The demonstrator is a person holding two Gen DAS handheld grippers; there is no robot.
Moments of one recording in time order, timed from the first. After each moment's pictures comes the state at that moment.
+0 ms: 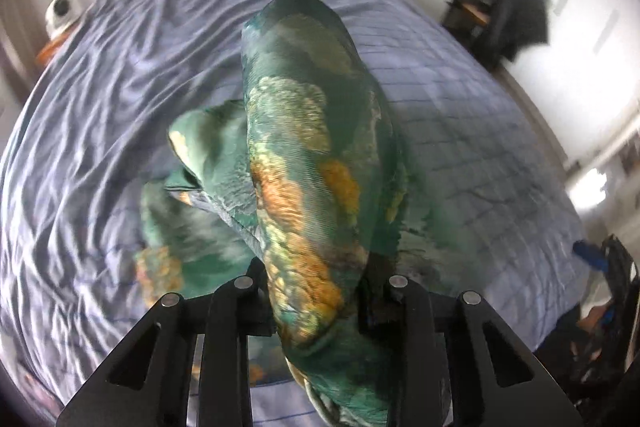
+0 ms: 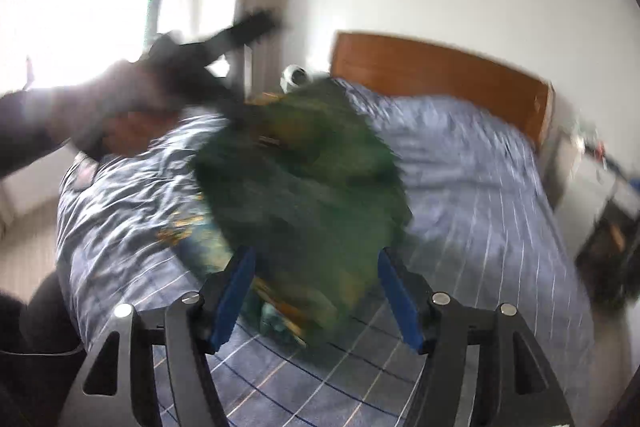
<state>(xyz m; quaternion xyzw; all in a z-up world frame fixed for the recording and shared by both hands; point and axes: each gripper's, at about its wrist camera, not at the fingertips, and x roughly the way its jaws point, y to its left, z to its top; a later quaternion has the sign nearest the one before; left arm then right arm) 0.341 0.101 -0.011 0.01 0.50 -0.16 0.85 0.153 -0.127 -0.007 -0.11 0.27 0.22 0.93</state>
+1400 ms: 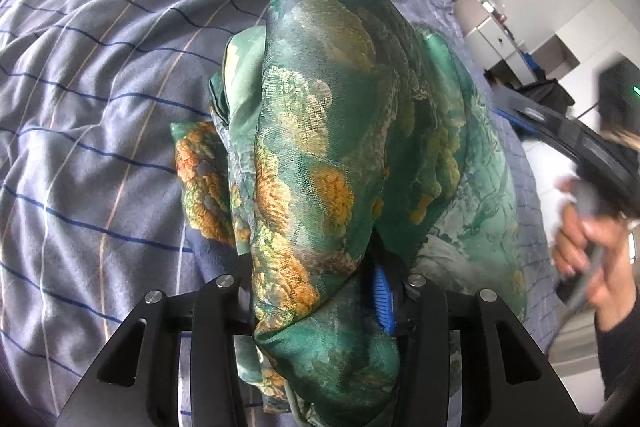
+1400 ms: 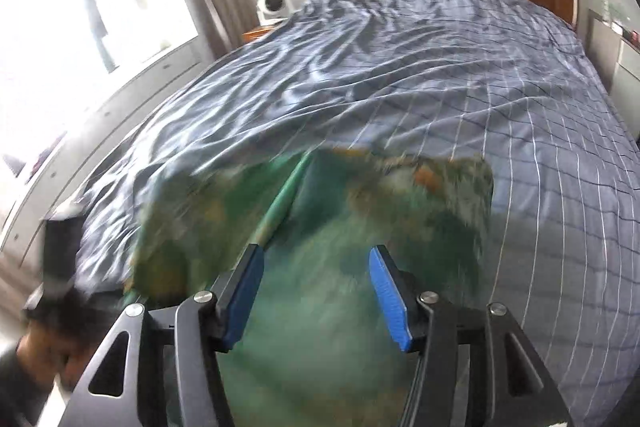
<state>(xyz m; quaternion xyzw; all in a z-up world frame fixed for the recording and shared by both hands) 0.326 0.227 -0.150 -0.20 0.51 -0.14 0.82 0.407 0.003 -0.079 -0.01 0.44 0.21 0.87</state>
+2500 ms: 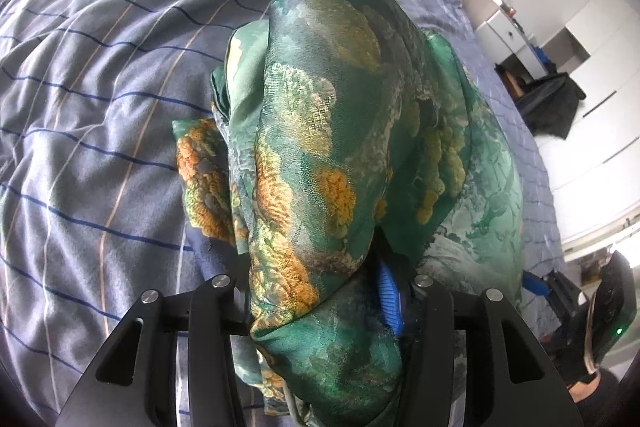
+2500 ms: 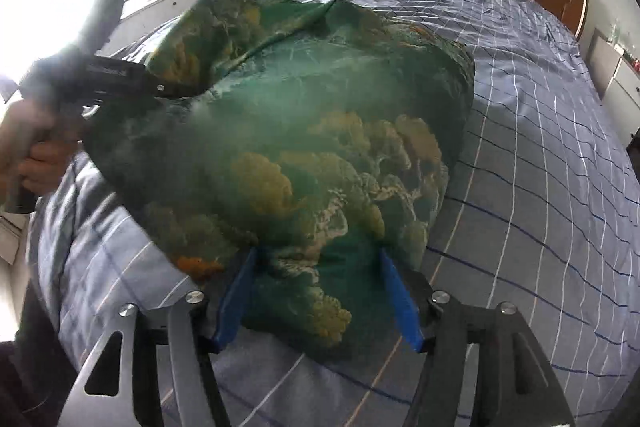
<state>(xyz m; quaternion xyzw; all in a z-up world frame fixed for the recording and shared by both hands) 0.328 0.212 -0.153 -0.18 0.52 -0.12 0.83 0.260 -0.023 -0.149 -0.11 0.47 0.21 0.85</state>
